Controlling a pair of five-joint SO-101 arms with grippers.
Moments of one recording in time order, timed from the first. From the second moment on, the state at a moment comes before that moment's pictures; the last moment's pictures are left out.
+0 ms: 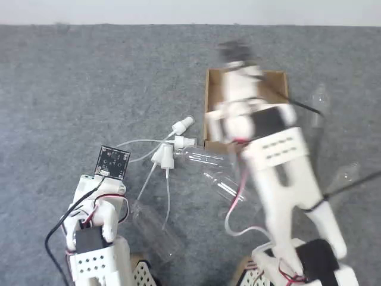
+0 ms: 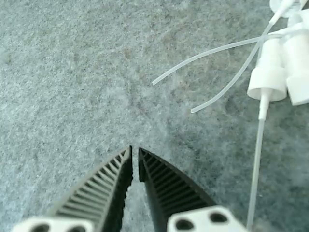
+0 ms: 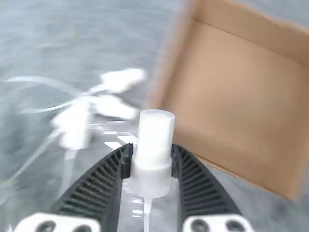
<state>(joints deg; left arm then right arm) -18.5 -98.9 97.5 60.4 -22.1 -30.2 -15.2 7.9 74.3 -2.7</state>
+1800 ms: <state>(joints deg) -18.5 -98.9 97.5 60.4 -22.1 -24.0 6.4 -23.3 98.9 -3.2</state>
